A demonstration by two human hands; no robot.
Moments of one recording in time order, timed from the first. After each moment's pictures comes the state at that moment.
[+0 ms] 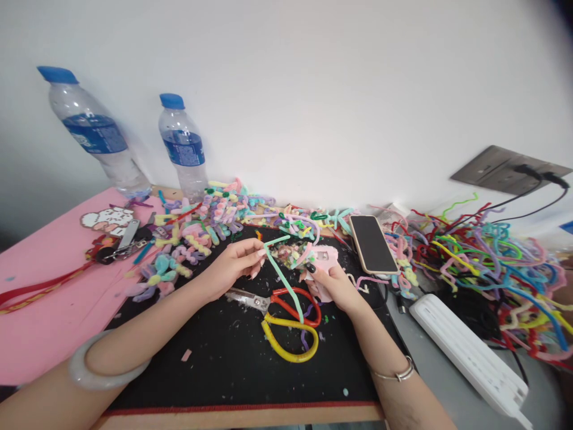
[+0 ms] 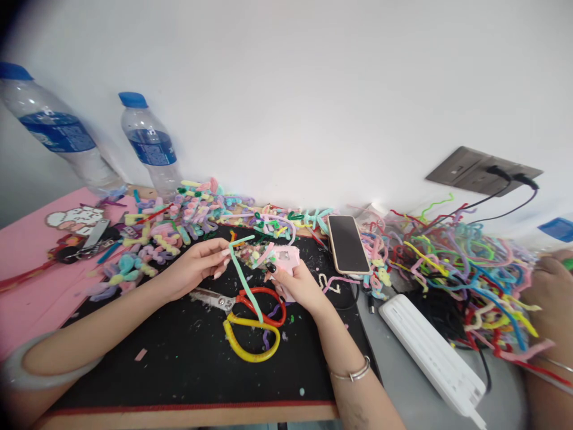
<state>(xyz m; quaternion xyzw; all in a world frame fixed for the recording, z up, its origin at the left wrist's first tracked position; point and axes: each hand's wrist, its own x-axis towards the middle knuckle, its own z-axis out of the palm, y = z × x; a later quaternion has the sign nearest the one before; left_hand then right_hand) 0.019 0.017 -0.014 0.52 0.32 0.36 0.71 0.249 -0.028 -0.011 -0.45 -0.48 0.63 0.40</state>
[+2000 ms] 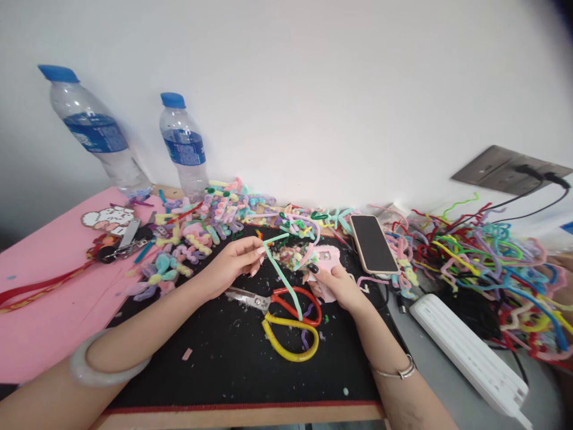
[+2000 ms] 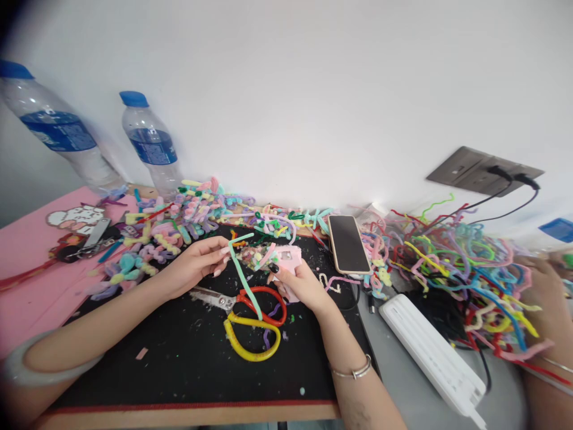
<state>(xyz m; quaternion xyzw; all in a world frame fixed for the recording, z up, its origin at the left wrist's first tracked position) 0.018 0.018 -0.012 0.51 0.32 0.37 0.70 0.253 -0.029 -0.006 -0.45 -0.49 0.63 0.39</state>
